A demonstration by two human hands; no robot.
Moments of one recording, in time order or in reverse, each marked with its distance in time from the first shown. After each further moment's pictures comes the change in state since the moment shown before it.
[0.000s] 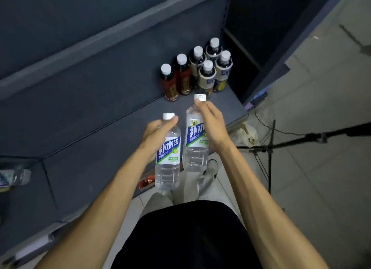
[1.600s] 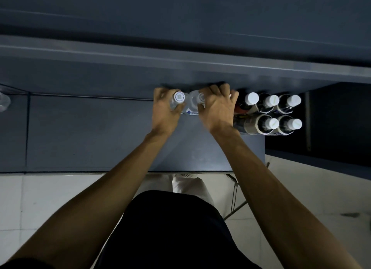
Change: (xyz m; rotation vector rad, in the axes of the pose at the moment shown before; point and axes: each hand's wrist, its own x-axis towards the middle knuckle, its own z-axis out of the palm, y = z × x) left_hand 0.169 -0.002 -0.075 0.155 0.626 0.358; right_hand 0.179 0.000 0.144 -1.761 -0.297 -0.672
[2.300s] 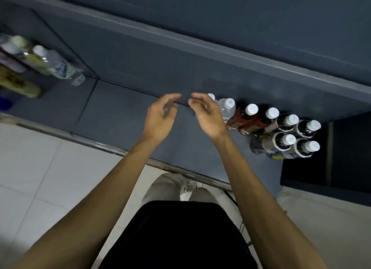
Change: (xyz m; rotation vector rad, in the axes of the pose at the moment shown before) left_hand -0.096 0.029 -0.109 -0.092 0.123 -0.053; right_hand -0.067 -0.074 -0.043 1.303 -0.306 0.008
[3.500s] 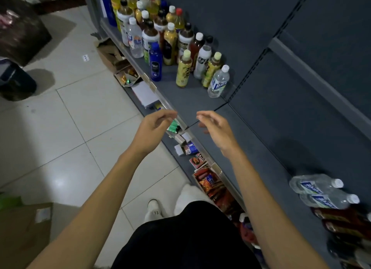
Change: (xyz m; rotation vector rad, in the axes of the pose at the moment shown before) left_hand -0.185 -0.155 -0.386 -0.233 0.435 -0.167; right_hand -0.111 -0.070 0.382 -0.357 -0.654 -0.174
